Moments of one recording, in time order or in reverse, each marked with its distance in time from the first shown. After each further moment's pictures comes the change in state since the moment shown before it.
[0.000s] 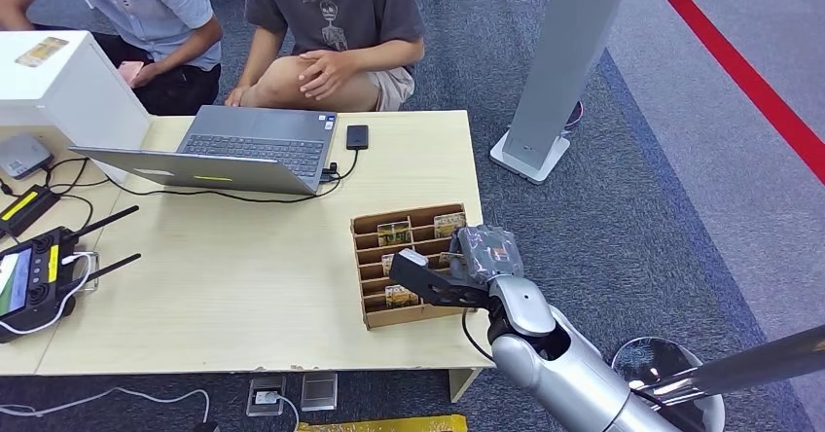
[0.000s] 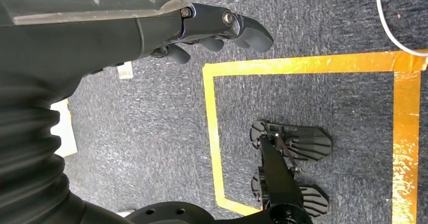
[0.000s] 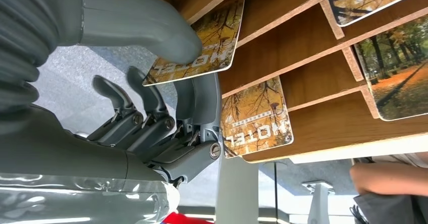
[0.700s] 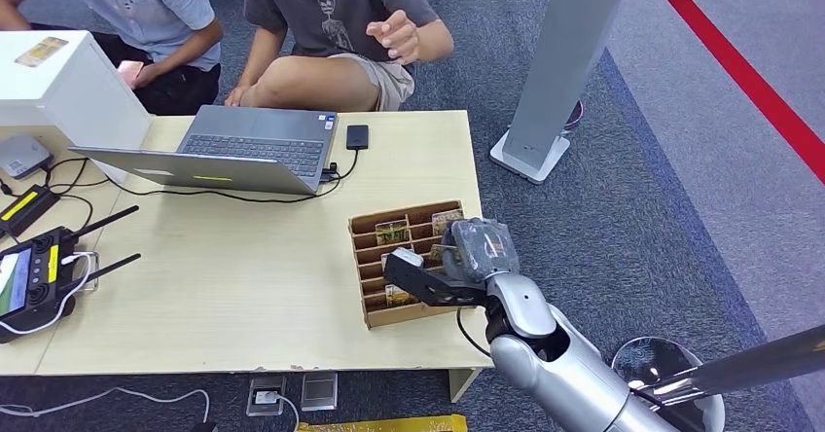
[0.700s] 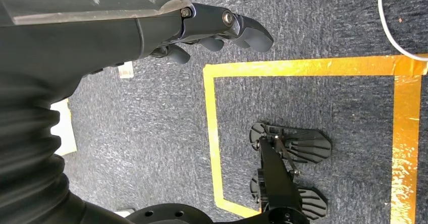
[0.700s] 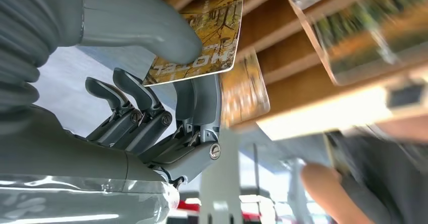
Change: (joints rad) left arm 0.001 0.001 0.000 0.000 0.021 0.013 0.000; right arm 0.001 0.007 -0.009 -0.033 0.041 -0.057 -0.089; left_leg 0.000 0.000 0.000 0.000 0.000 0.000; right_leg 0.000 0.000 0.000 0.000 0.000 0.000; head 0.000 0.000
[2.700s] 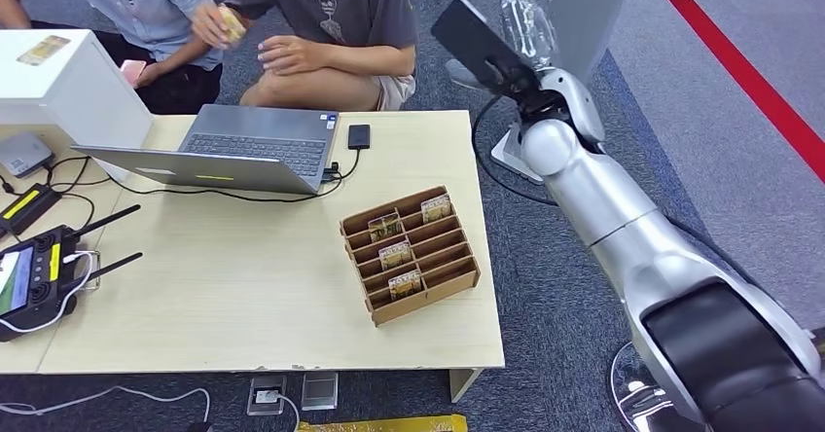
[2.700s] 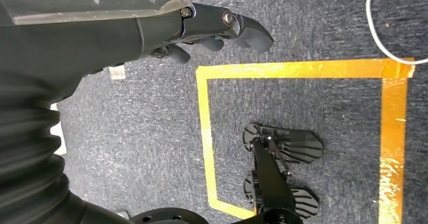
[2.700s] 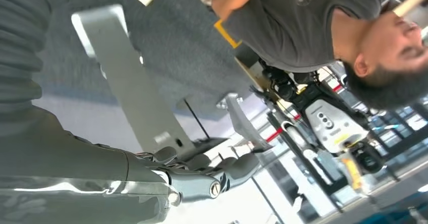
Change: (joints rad) left arm 0.009 0.014 -0.006 0.000 0.019 -0.021 -0.041; right arm -0.626 0.080 -0.118 0.500 -0.511 -0.237 -0.401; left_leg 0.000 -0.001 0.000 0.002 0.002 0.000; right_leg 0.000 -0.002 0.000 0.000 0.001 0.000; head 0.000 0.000
